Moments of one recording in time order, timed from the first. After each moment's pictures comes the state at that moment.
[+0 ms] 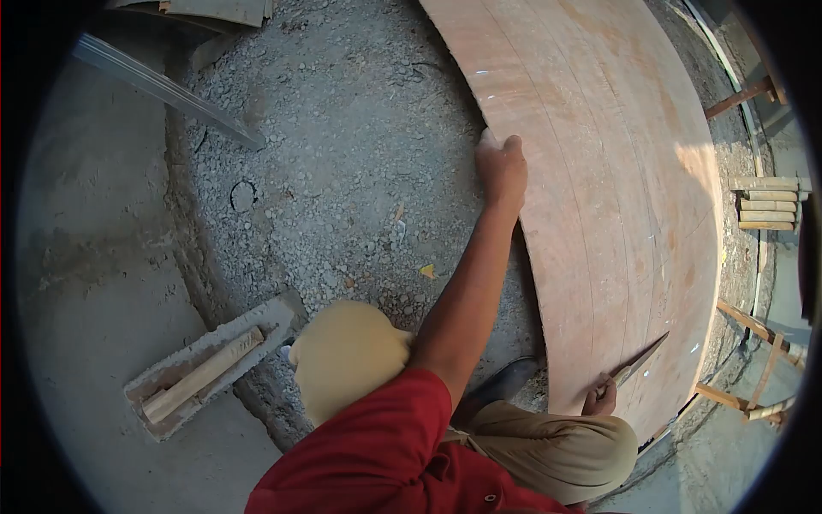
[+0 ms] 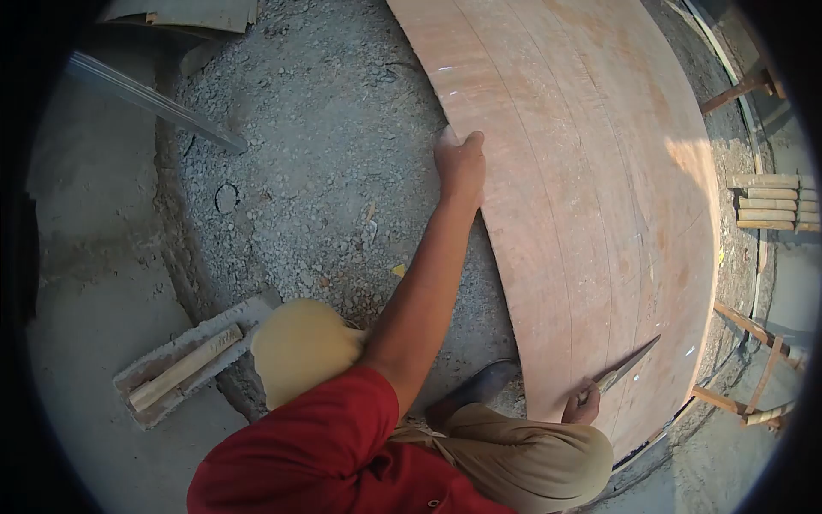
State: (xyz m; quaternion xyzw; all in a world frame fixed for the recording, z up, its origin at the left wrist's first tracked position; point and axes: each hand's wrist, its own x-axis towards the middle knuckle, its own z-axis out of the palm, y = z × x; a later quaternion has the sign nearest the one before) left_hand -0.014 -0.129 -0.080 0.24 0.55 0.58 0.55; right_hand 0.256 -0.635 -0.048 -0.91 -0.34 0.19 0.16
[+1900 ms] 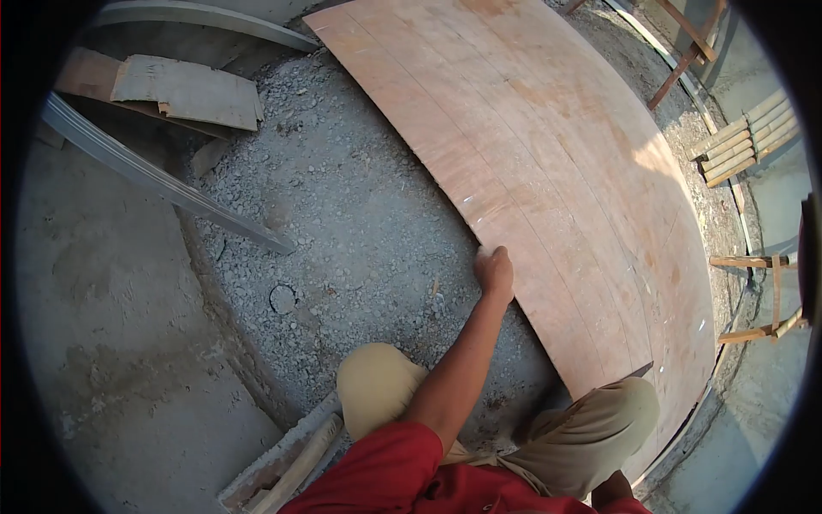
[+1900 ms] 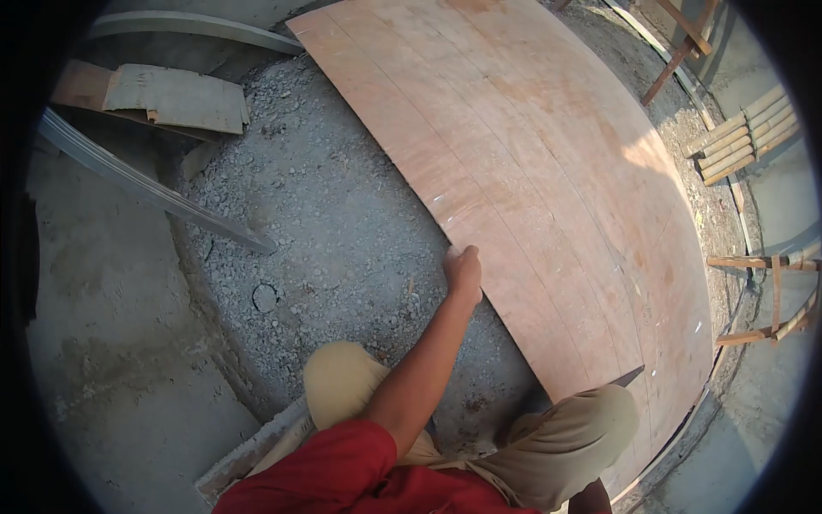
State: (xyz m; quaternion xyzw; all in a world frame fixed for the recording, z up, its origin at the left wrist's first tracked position) left_hand -0.085 -0.182 -0.089 0.17 0.57 0.42 0.68; right_hand 0.153 -0.664 -0.023 -0.96 -0.21 0.19 0.05
